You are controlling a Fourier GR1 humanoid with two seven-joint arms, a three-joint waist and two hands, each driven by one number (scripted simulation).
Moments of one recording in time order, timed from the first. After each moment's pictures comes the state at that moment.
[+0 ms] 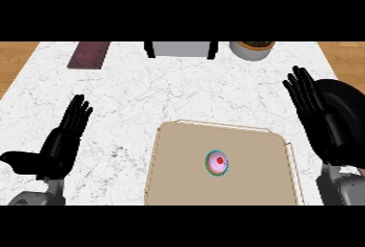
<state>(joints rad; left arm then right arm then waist) -0.05 0.33 -0.13 -1.50 0.32 0.13 -0.13 -0.17 -0.28 0.05 -1.67 -0.20 0.05 -0.07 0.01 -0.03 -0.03</state>
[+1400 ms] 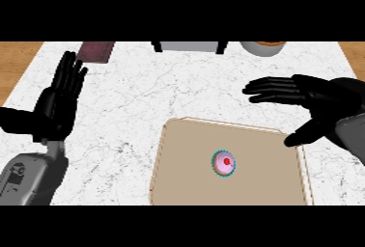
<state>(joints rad) -0.30 0.32 -0.08 -1.51 0.28 0.23 0.00 -0.61 -0.68 0.37 -1.29 0.28 0.42 -0.84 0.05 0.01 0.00</state>
